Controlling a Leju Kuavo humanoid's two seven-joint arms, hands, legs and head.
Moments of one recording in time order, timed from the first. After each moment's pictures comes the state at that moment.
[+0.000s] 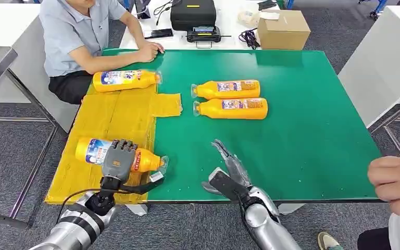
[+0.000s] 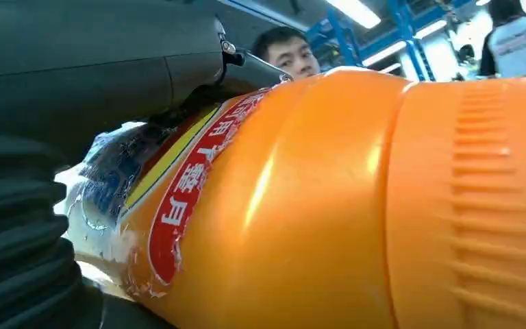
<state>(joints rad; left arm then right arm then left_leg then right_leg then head) -0.46 0.00 -0.55 -0.65 -1.56 0.68 0.32 -0.20 0.05 0.38 -1.07 0.46 -0.08 -0.47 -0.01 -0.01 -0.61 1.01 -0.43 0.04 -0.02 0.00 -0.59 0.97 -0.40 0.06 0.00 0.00</state>
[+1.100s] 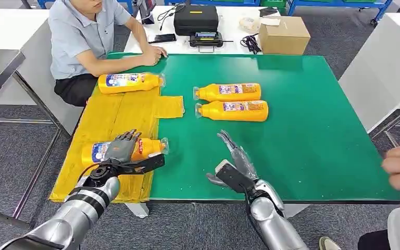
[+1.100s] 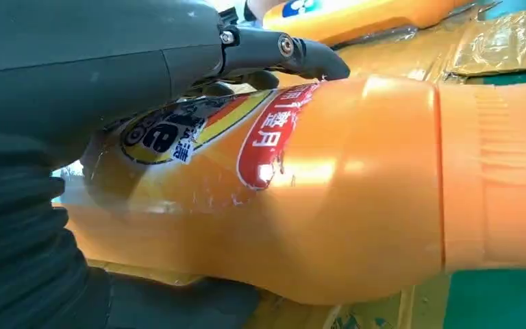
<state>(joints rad) -0.58 -0.11 -0.29 -0.49 -1.26 0.24 0.11 -0.21 0.04 0.32 -1.13 0.48 -0.05 -0.47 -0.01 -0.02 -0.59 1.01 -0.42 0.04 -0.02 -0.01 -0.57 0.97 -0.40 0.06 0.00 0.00</state>
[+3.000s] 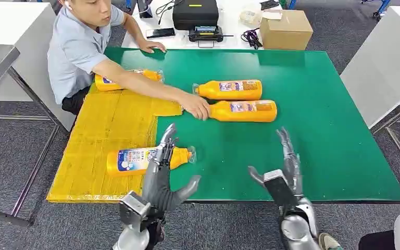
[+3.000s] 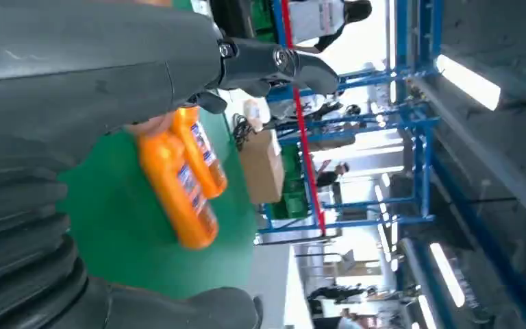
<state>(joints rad) -0.10 -0.21 -0.63 -1.43 -0.04 0.42 -0.53 0.01 -0.02 0.10 -1.42 0.42 -0.29 -0.55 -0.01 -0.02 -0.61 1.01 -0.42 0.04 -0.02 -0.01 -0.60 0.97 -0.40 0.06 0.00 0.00</state>
